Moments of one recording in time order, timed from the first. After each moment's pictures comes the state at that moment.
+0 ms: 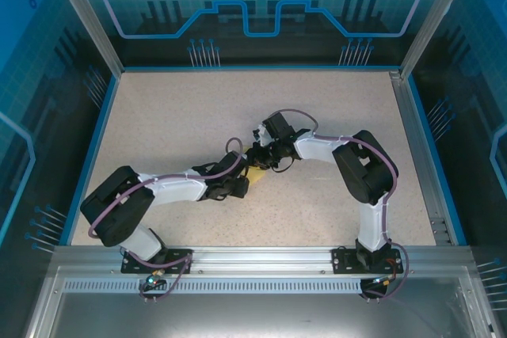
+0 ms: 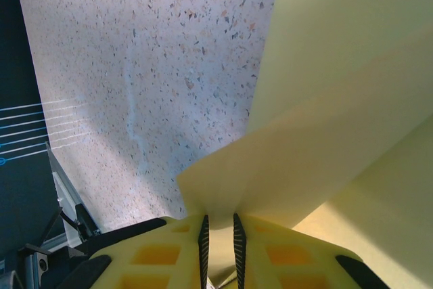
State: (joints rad) left arm -0.74 1.56 0.69 -0.19 -0.08 -0.52; right arm 0.62 1.97 1.19 -0.21 -0.62 0.73
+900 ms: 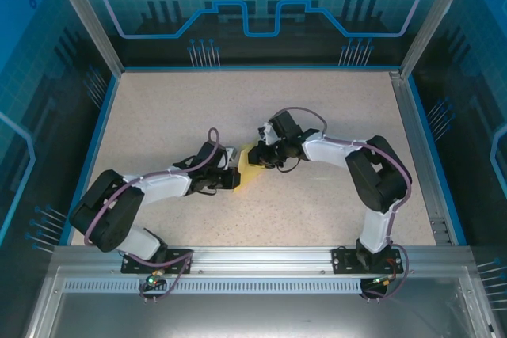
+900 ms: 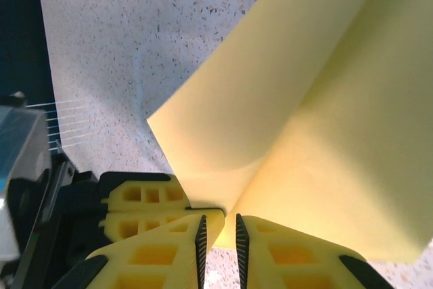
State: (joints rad) left arm -0.52 1.49 0.61 -0.06 0.29 -0.51; right arm 0.60 1.85 1.12 -0.23 -0.61 0.72
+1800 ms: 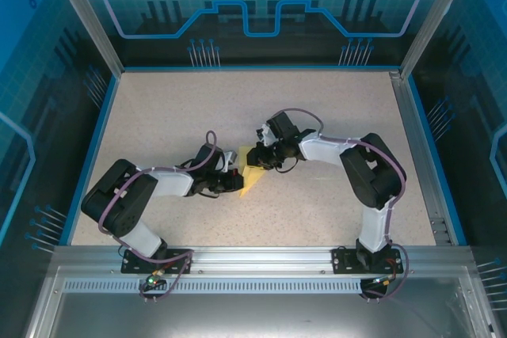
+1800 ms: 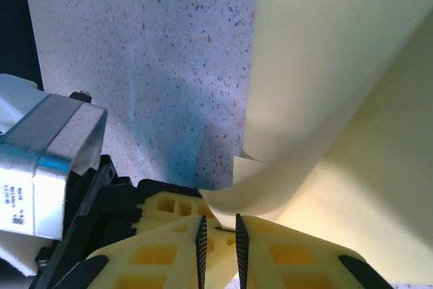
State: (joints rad) left arm -0.48 1.60 0.55 0.14 0.47 -0.65; right arm 0.61 1.91 1.15 -0.23 -0.61 0.72
